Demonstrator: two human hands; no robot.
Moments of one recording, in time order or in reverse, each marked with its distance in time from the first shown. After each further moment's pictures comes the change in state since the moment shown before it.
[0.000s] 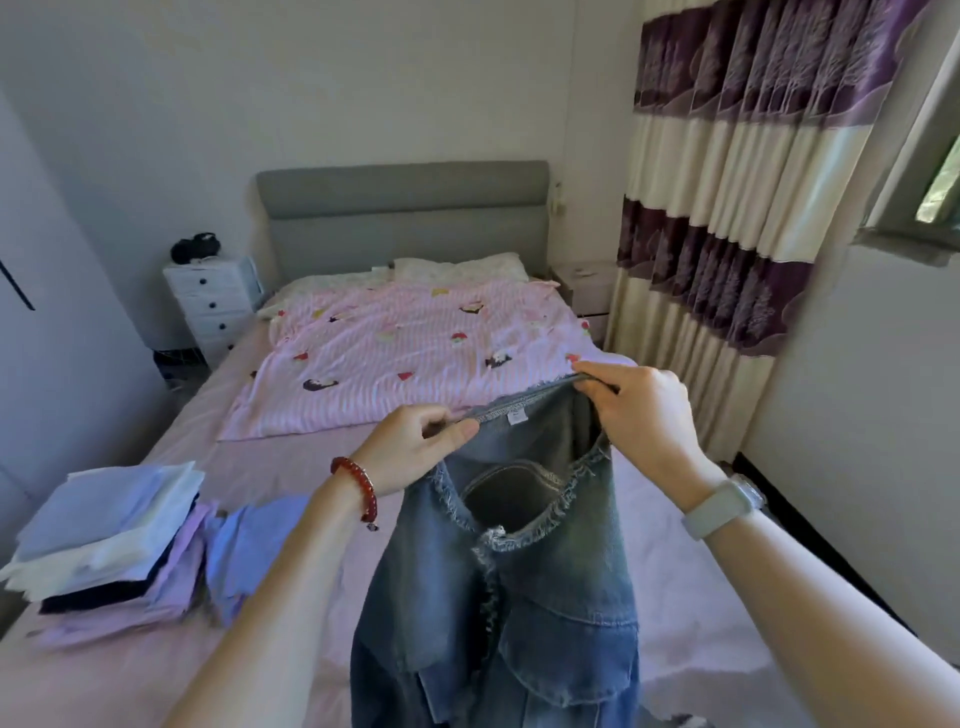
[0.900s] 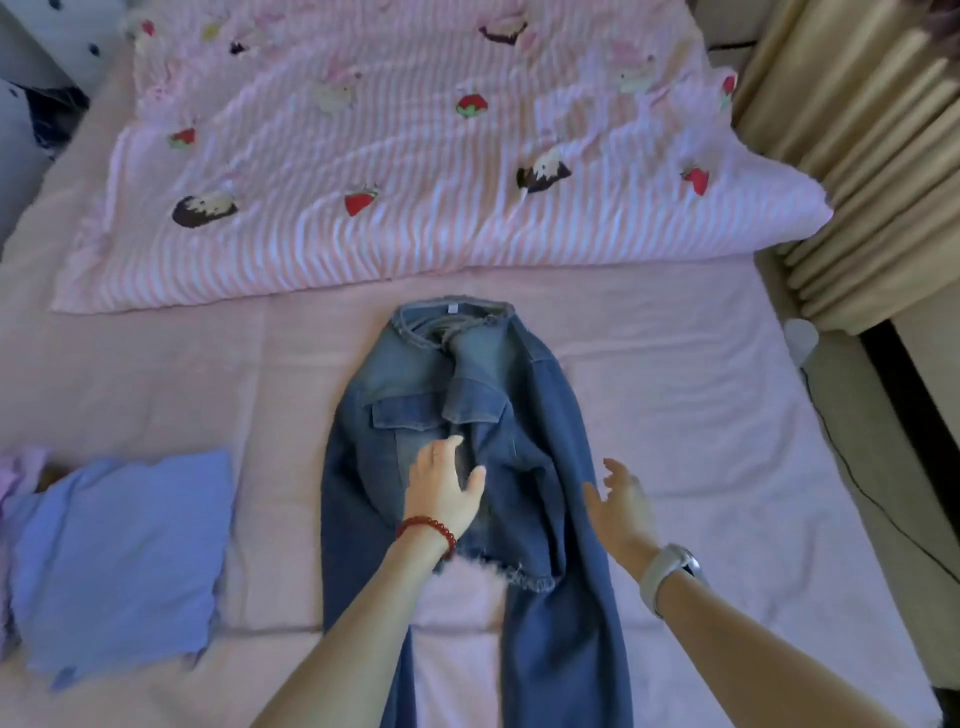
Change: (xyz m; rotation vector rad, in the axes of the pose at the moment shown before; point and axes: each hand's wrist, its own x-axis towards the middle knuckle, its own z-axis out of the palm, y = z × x) left_hand 0.252 -0.382 0.226 0.164 -0.045 -0.776; right_hand 0.085 0.325 0.432 0.073 -0.783 0.940
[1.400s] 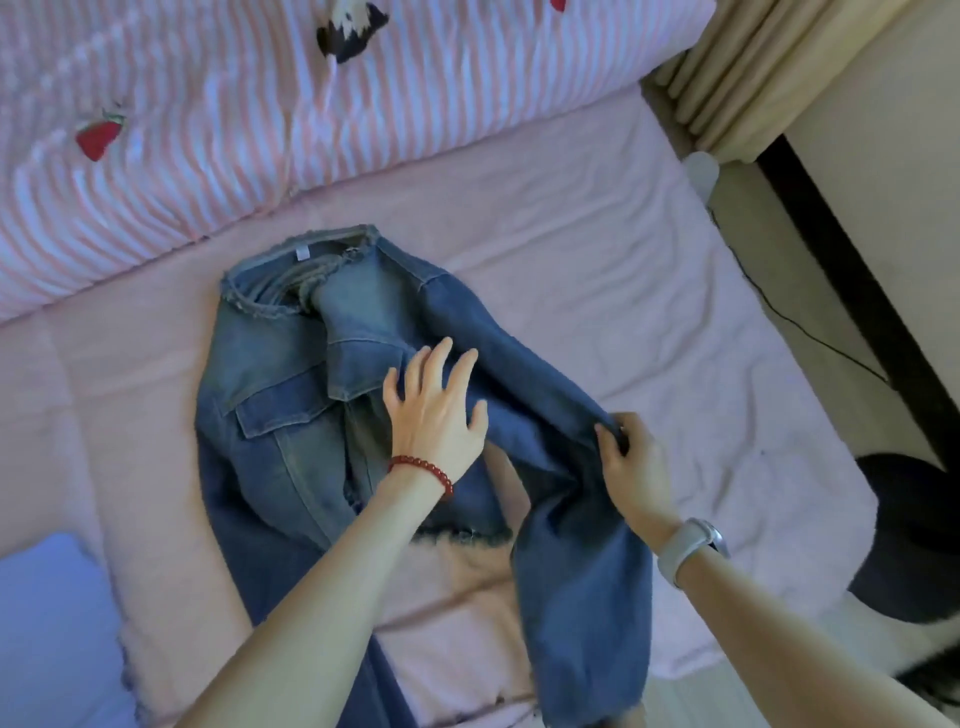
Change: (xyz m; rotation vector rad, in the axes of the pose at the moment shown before) left_hand 0.051 0.039 0.080 0.498 -0.047 0.559; right_hand -0.003 0.073 -0.018 0.210 0.328 0.060
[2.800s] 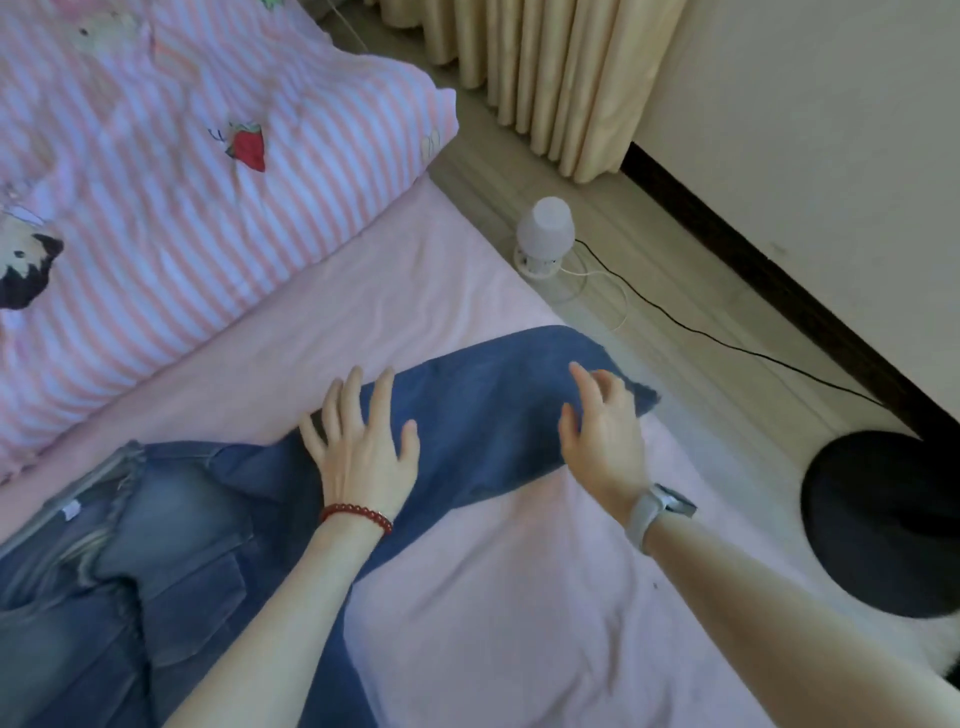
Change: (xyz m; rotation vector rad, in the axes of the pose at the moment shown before) left_hand 0.188 0.147 0.056 0.118 -0.012 0.068; right_hand 0.222 0.057 -0.122 -0.217 0.246 -0.152
